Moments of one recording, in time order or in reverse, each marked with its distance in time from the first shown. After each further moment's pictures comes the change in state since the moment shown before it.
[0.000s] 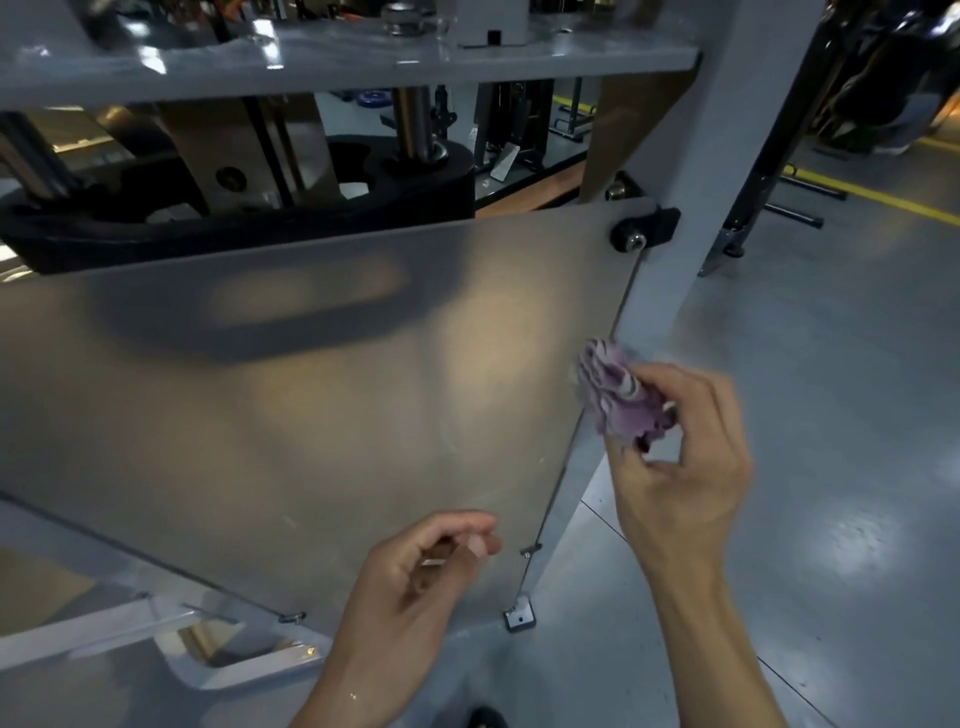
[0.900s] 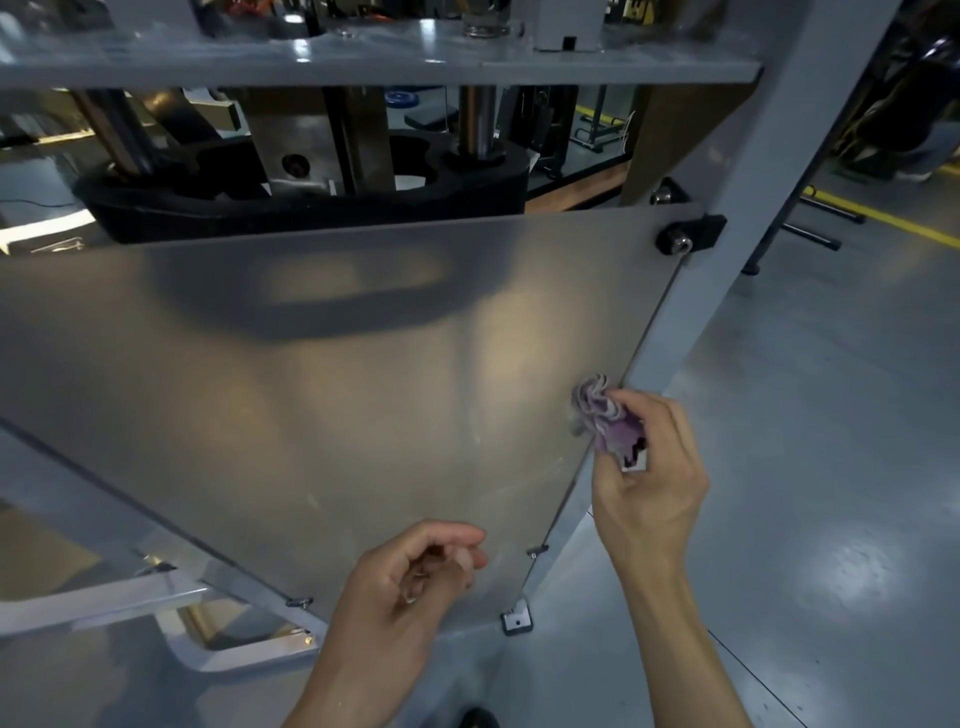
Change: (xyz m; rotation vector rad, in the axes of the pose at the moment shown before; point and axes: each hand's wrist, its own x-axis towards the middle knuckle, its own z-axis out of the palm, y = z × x) left_hand -0.015 -0.018 -0.020 -0.041 0.073 -0.010; right_hand -0.030 0.010 0.034 0.071 -0.071 0.071
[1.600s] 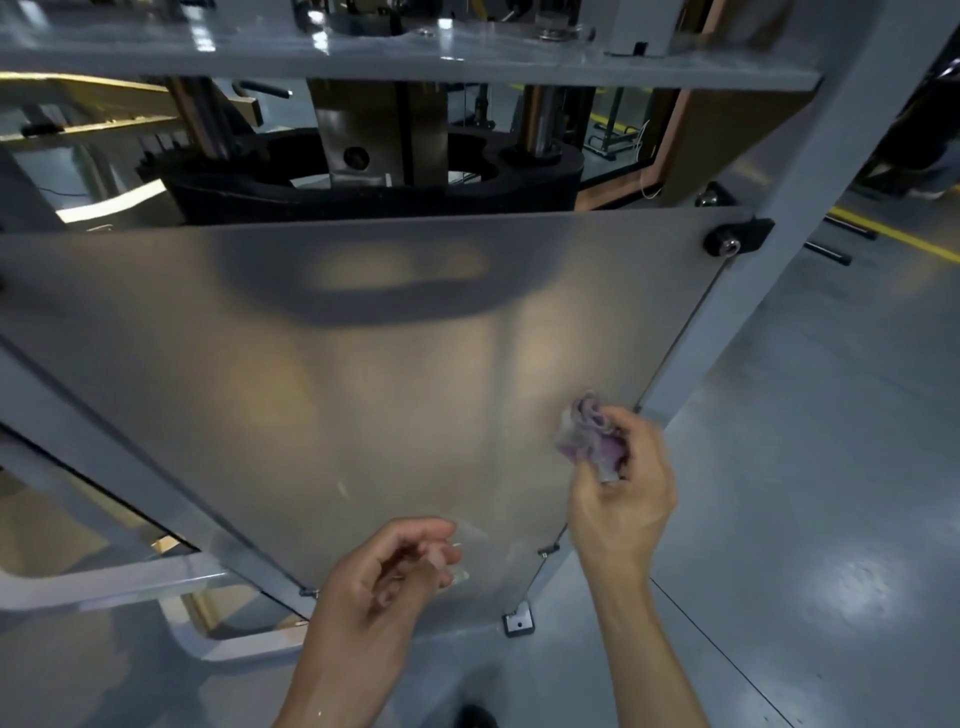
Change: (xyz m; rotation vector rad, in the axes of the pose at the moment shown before) left_hand -0.015 -0.010 -0.030 -0.042 0.153 0.014; right_hand -0.033 -0.018 0.036 0.165 0.060 0.193
